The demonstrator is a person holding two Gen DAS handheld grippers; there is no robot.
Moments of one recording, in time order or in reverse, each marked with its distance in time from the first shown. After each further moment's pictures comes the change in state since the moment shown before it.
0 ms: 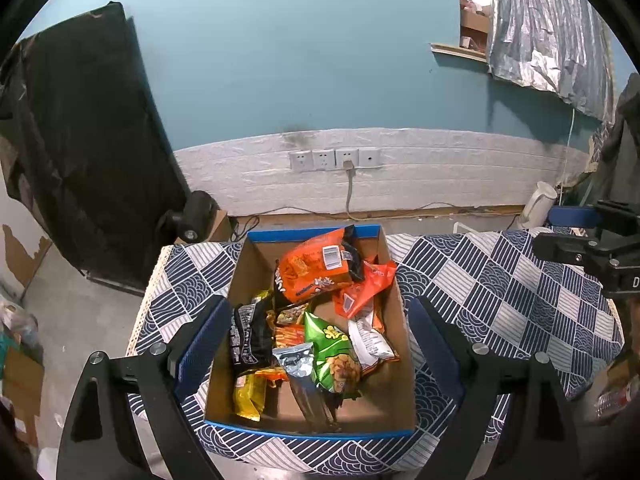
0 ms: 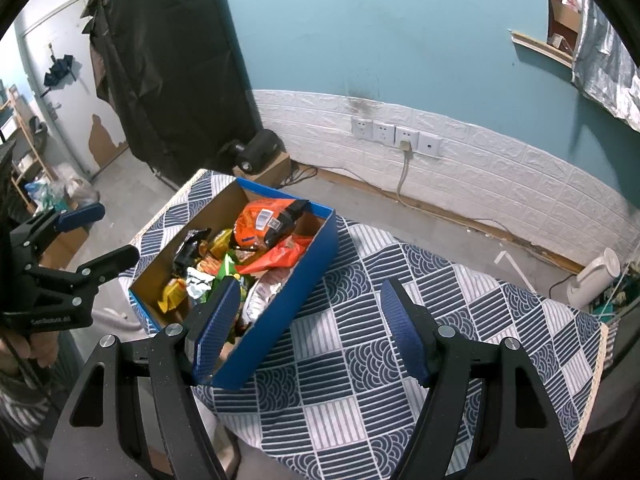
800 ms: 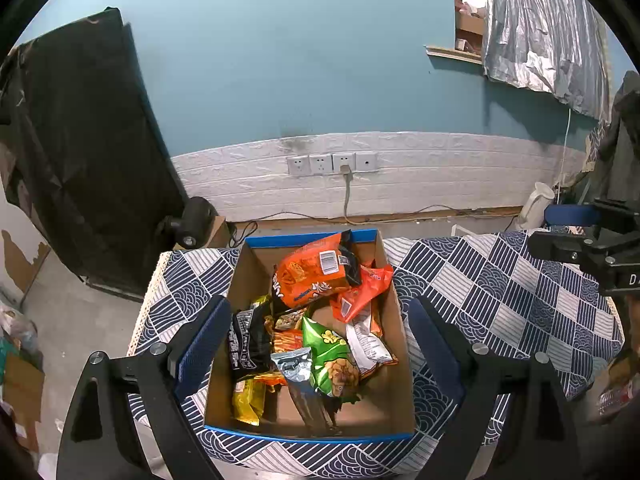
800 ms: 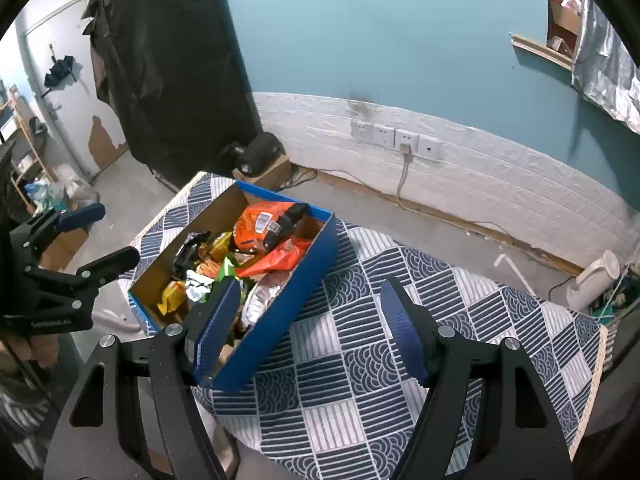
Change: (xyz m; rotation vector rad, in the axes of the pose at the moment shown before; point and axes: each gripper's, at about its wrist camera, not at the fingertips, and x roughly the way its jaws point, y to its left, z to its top) left arm -0.001 -0.004 0.001 0.012 -0.018 -0.009; right arm 0.000 -0.001 0.001 -0.004 -0.009 -0.002
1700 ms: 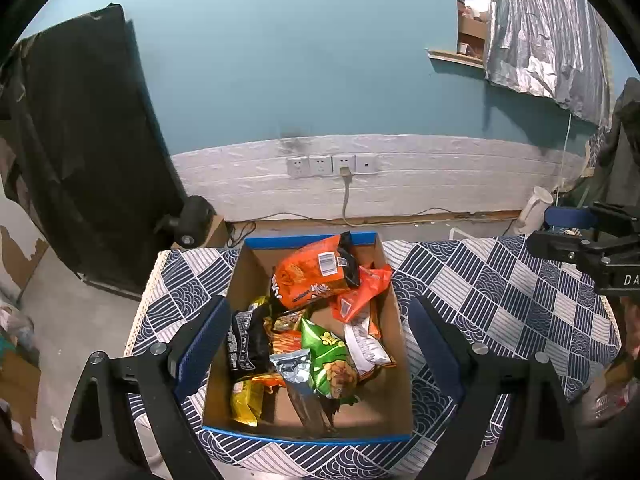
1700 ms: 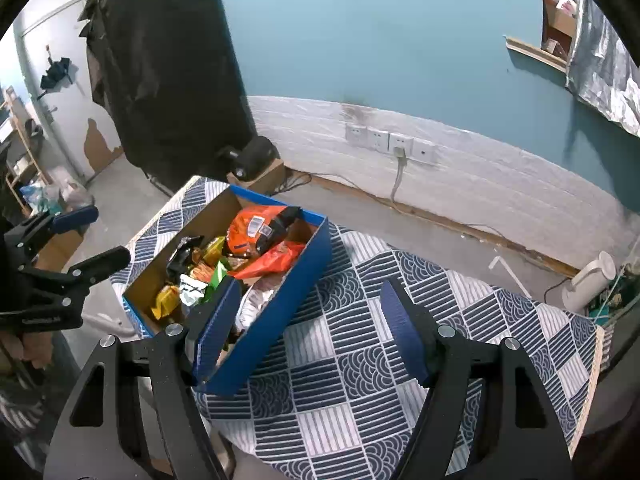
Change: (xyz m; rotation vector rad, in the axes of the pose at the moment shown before) left arm 0.000 0.002 0.002 -0.010 -0.002 -0.006; right arm -0.001 -0.002 0.000 0.000 -0.019 -0.018
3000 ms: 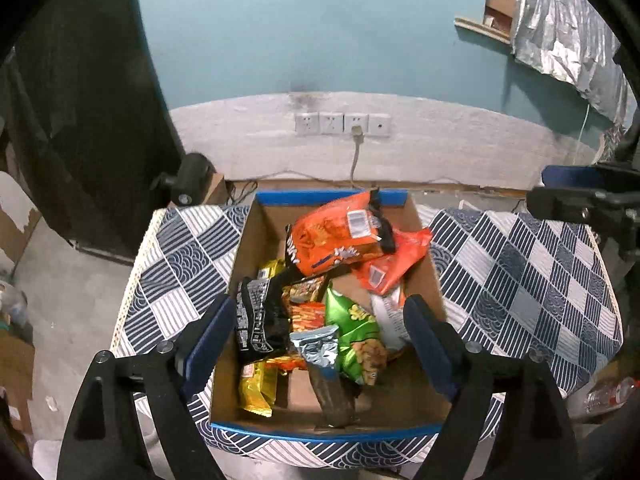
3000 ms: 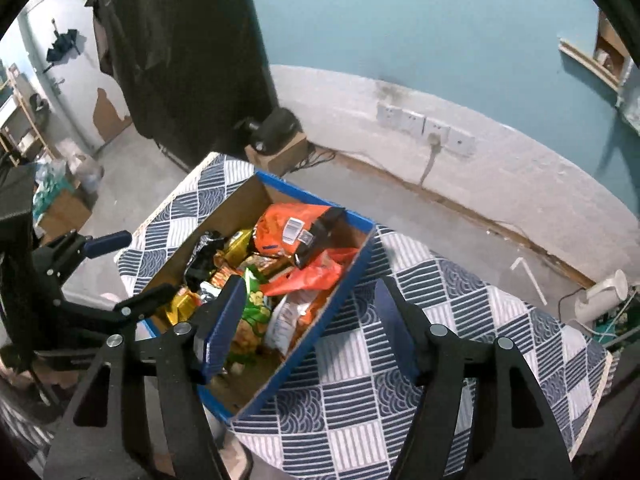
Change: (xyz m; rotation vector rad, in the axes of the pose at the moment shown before) left arm 0.047 0.036 -0.012 -0.040 0.131 -0.016; right arm 0.048 0.048 0.042 -0.055 0.119 0.039
